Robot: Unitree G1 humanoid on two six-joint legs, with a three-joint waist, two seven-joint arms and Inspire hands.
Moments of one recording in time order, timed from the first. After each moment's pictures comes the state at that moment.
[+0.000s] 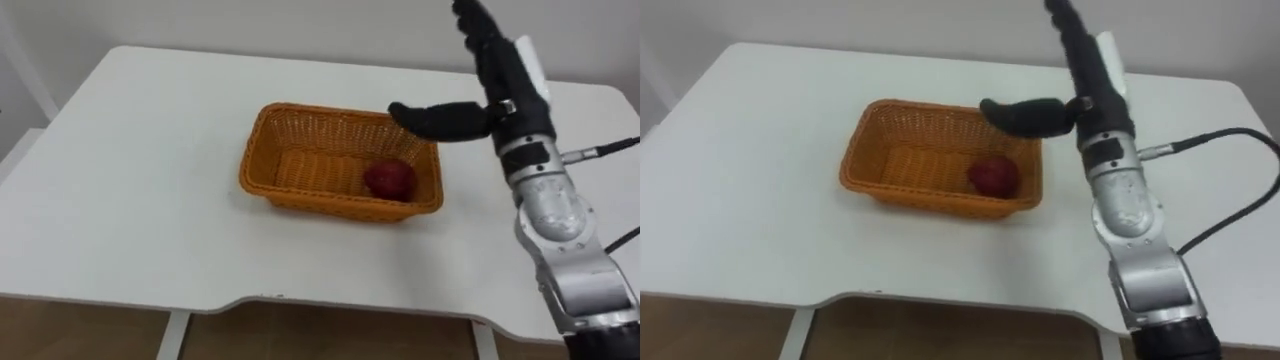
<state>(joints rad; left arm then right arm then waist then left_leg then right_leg) 0.26 0.24 0.04 1.04 0.43 0.06 0.01 -0.17 -0.36 -0.03 -0.03 -0.03 -0.11 -0.20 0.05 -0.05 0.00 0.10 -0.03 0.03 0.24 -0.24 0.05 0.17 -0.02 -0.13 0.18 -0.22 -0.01</state>
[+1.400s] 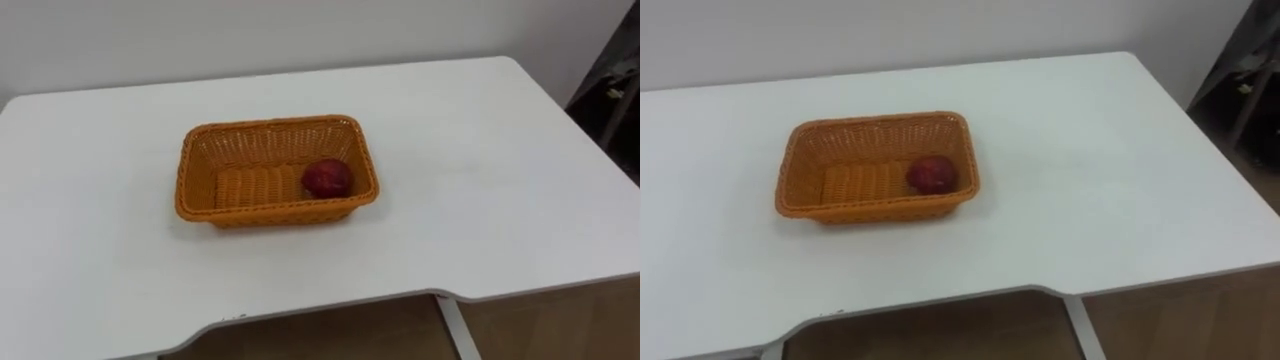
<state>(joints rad) 0.32 0.22 0.19 1.02 0.41 0.09 0.09 0.22 -0.30 -0.29 1.21 0.46 0.02 -0.43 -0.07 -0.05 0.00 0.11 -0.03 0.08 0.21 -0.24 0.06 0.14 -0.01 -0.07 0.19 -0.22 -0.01</state>
